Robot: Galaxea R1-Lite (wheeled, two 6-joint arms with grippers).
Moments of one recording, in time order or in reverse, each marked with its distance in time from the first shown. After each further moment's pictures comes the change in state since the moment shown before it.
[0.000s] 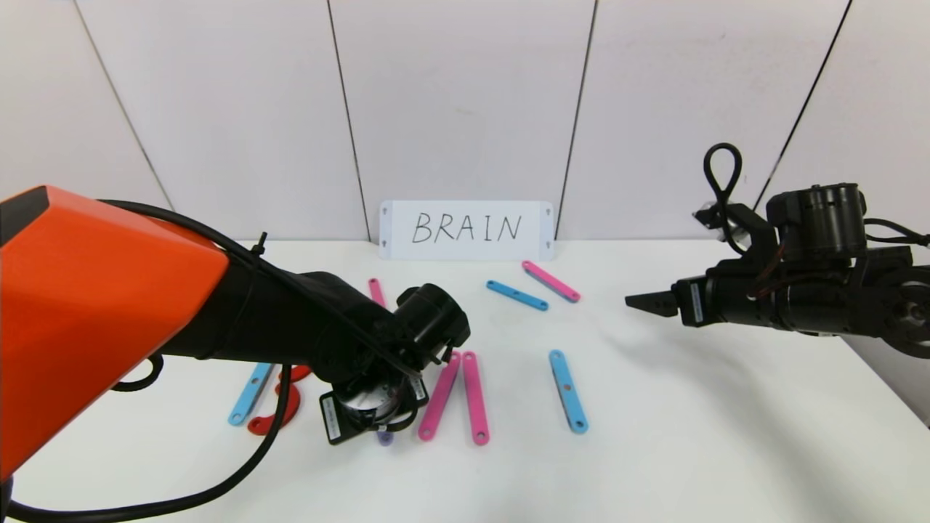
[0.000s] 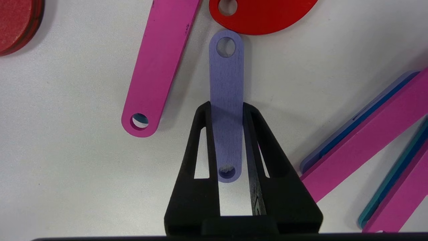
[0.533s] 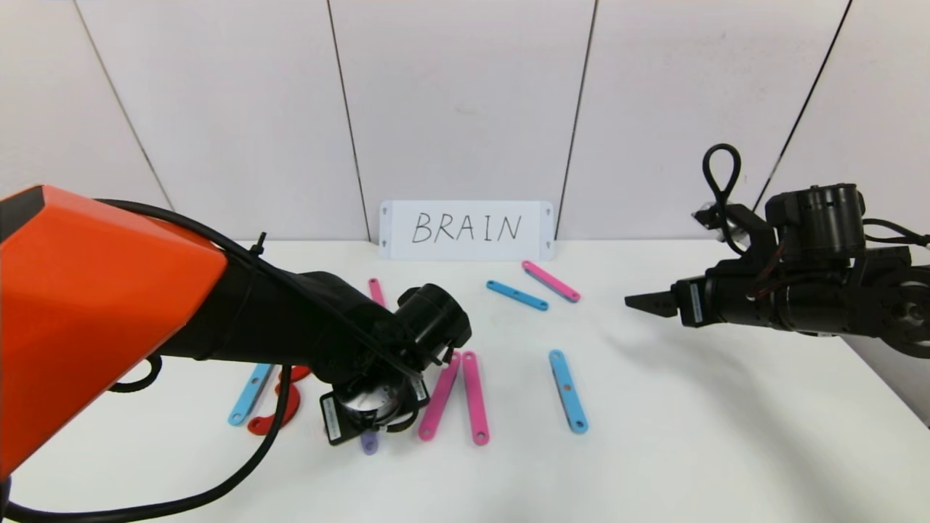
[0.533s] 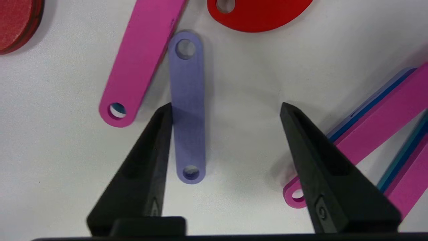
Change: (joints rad) left arm -0.005 -0.005 0.000 0.003 0.008 0.001; right arm 0.000 0.002 0.000 0.000 0.001 0.000
